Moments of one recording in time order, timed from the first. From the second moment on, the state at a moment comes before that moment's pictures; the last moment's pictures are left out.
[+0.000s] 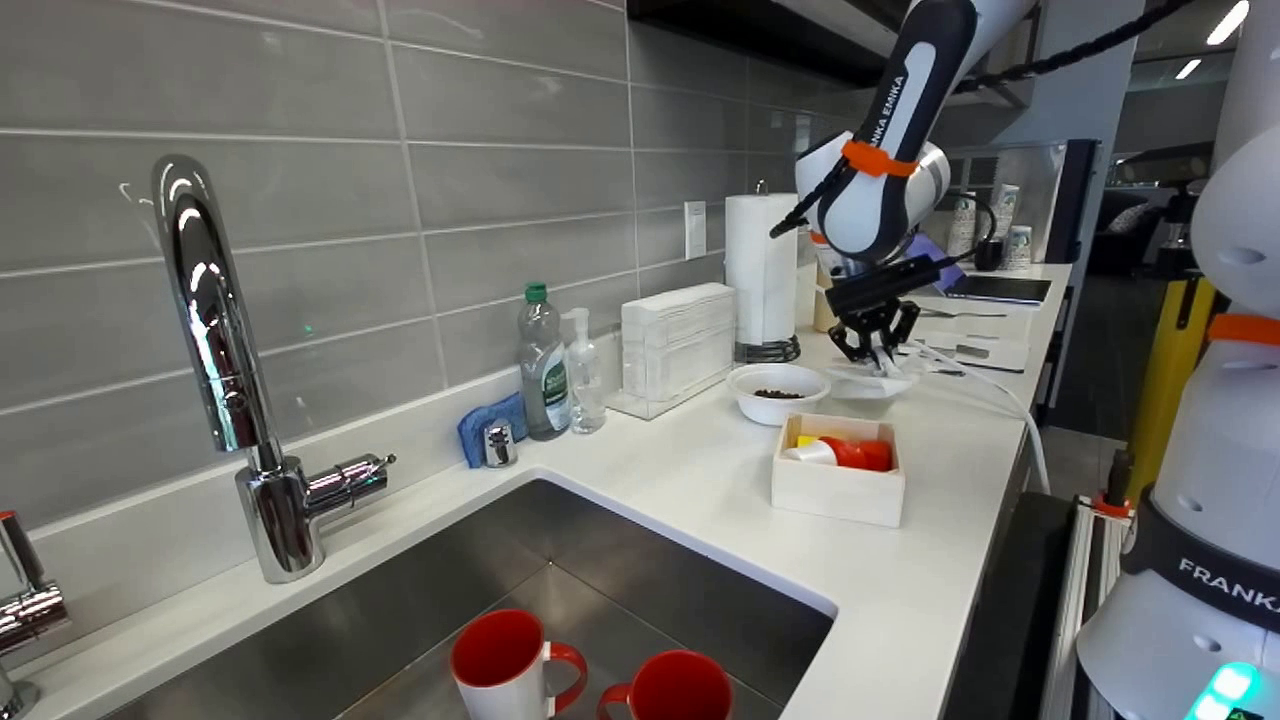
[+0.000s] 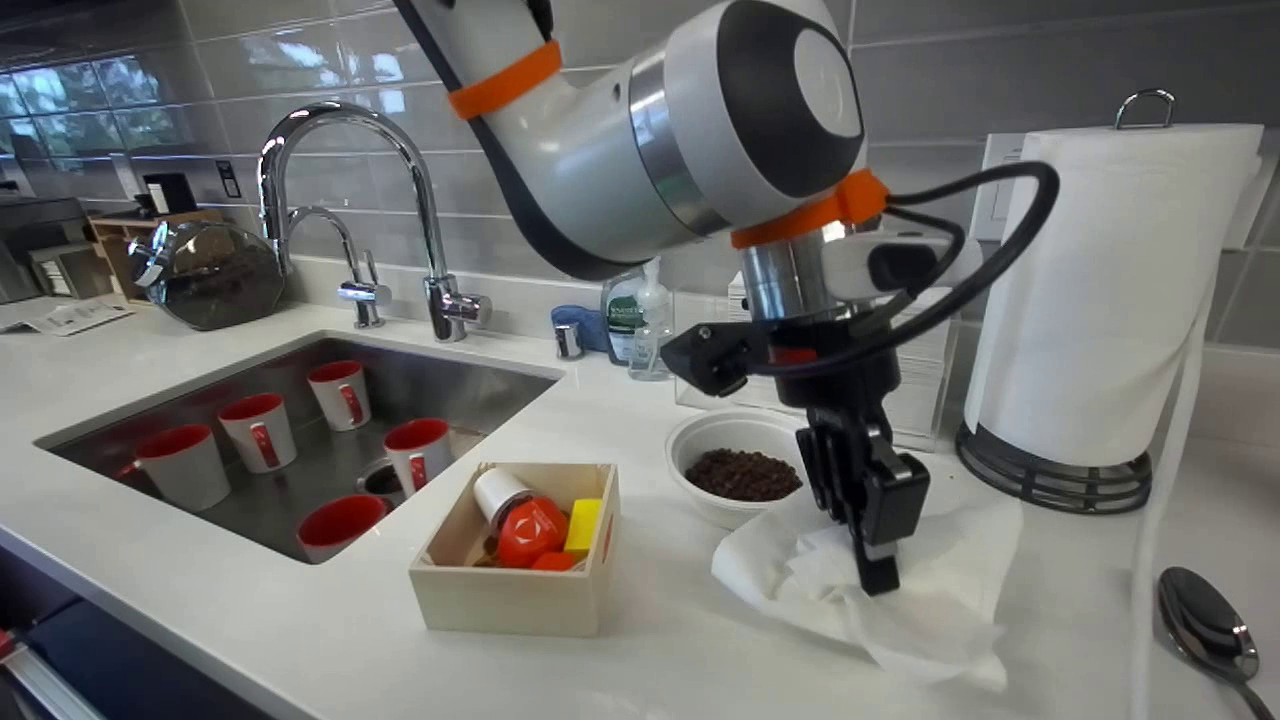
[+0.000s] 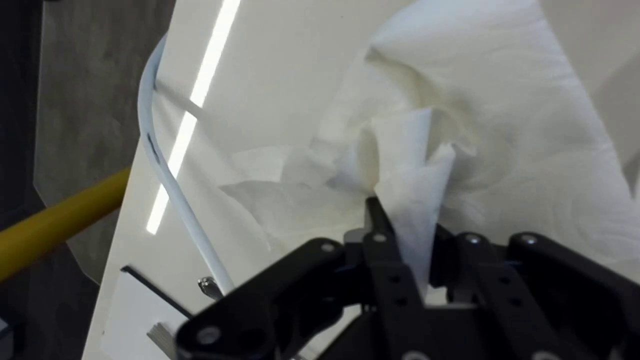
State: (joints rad) arm -0.33 0.19 -0.35 -2.42 -0.62 2.53 0.82
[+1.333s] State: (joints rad) arm -0.21 -0.04 -0.31 -2.49 -0.46 2.53 0.62
